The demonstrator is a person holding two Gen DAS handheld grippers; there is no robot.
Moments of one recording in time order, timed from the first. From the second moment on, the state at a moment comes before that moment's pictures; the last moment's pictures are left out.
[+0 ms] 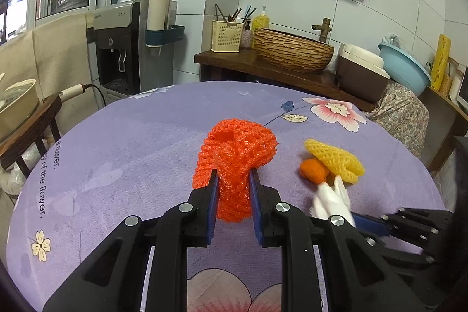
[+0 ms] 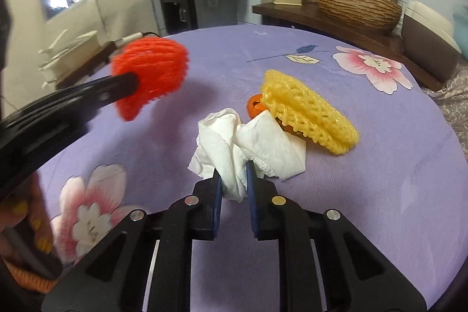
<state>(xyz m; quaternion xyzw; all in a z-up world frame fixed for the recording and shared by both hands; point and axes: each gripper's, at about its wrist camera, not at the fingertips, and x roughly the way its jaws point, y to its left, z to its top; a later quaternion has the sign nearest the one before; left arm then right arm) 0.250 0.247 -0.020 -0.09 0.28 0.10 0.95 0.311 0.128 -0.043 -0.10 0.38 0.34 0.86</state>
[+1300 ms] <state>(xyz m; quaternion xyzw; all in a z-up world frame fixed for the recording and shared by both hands) 0.189 0.001 -0.008 0.01 0.25 -0.13 0.96 0.145 -0.241 -0.051 0.06 0.30 0.17 0.94</state>
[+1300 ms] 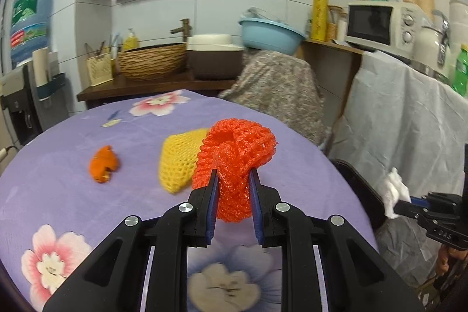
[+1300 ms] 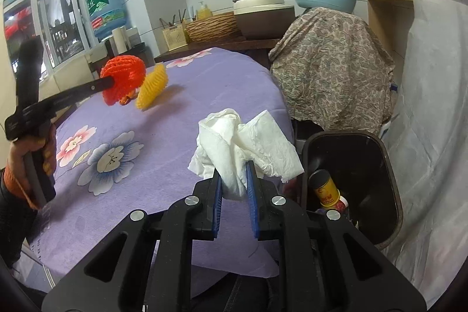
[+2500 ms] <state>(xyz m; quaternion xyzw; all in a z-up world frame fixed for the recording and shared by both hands) 0.209 -0.213 -0.053 0.05 0.35 -0.28 0.89 0.232 -0.376 -0.185 0.12 0.42 0.00 0.90</state>
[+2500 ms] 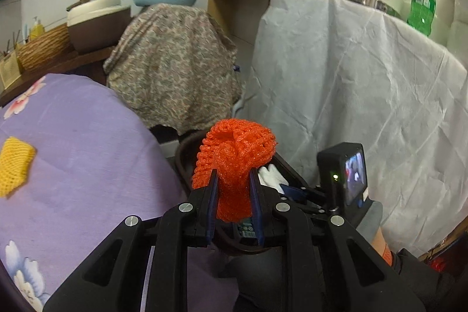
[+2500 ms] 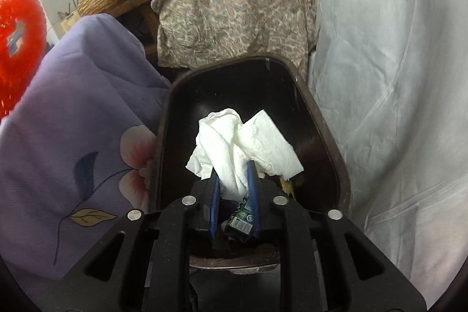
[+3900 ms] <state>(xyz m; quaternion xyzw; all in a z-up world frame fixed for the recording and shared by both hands) 0.259 -0.274 -0.103 0.04 0.43 -0.28 0.86 0.144 -0.380 -0.156 0.11 0.39 -0.04 0.91</state>
